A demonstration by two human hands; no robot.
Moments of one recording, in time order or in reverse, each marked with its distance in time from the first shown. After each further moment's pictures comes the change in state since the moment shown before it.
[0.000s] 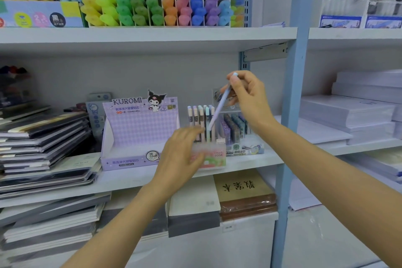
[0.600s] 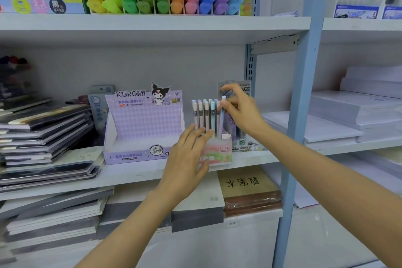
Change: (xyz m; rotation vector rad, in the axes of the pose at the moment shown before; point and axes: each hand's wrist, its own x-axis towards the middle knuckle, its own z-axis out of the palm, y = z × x) left_hand -0.018 -0.015 0.025 0.142 -0.047 0.055; right_hand -0.003 0.055 0.009 -0.510 -0.206 -0.034
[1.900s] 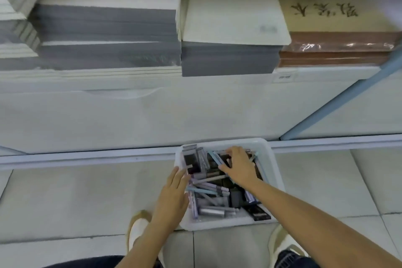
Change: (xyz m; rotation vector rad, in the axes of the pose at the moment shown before) left_hand -0.420 -0.004 0.206 -0.210 -0.758 -0.635; right_hand -0.464 0.186 0.249 -0.211 -0.913 0.862
